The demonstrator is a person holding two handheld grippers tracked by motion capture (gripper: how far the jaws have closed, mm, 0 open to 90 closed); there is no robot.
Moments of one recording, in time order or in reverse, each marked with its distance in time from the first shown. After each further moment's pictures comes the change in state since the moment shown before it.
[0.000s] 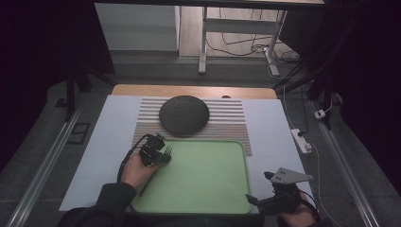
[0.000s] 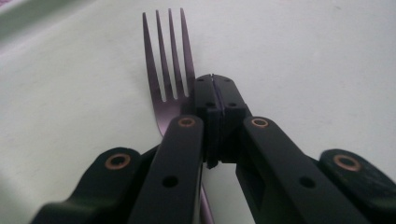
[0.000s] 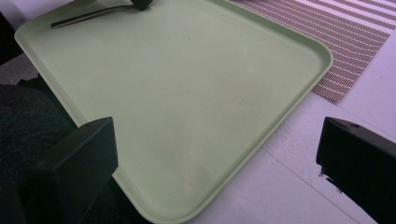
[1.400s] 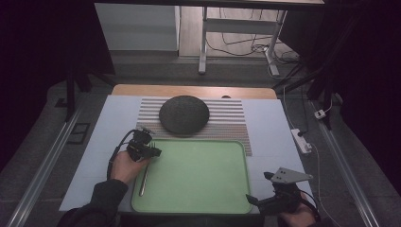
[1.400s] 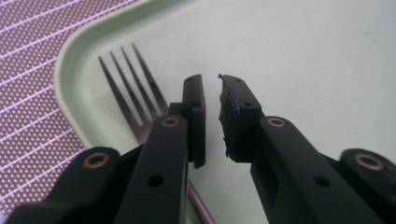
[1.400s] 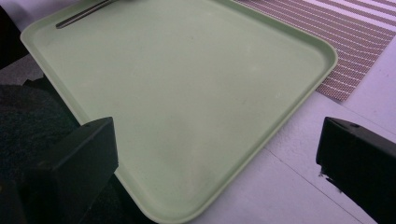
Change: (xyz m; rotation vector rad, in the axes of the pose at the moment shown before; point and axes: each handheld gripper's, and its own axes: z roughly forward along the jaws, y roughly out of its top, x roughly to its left) left arm 0.025 -0.009 -0.024 -0.069 0.025 -0.070; right arm -0.001 0.000 0.000 -0.001 0.020 0.007
